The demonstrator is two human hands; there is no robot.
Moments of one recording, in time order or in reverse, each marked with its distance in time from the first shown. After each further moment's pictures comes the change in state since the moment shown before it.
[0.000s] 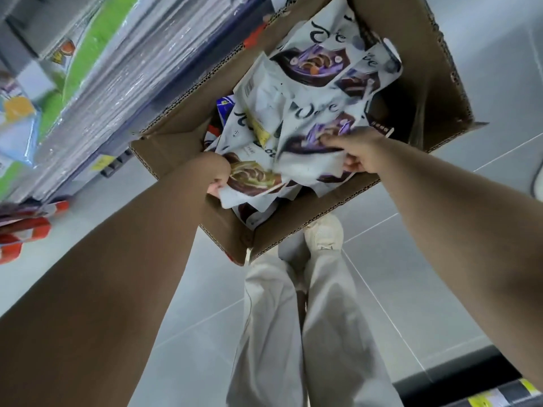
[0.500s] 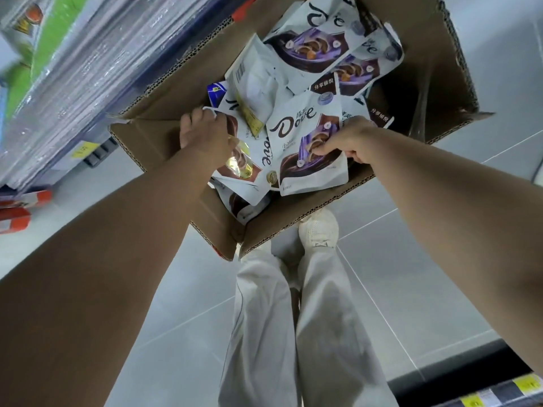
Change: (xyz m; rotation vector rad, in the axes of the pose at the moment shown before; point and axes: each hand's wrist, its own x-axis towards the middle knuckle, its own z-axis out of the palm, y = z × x) left_hand 0.038 0.005 0.011 0.350 0.553 0.175; right_hand 0.009 -0.002 0.004 -0.383 0.067 -0.061
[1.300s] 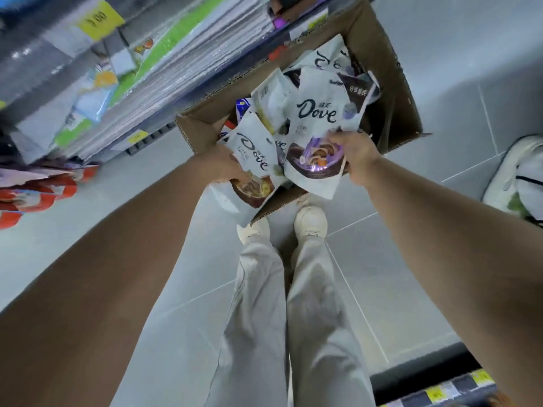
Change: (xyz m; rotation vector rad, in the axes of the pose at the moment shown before) left_hand -0.132 -0.033 -0.064 -0.753 -0.417 -0.194; right_hand -0.129 0.008 -0.008 0.621 -0.029 -0.199
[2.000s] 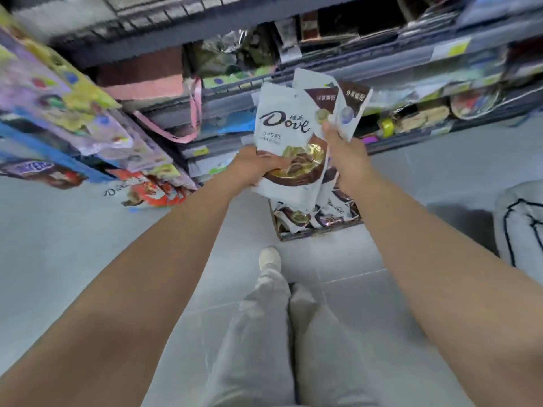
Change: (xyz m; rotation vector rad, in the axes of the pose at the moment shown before) left_hand -0.440 -0.026 -0.062 -0.864 0.397 0.354; right_hand -0.443 -0.124 0.022 0.030 -0.090 -0.522
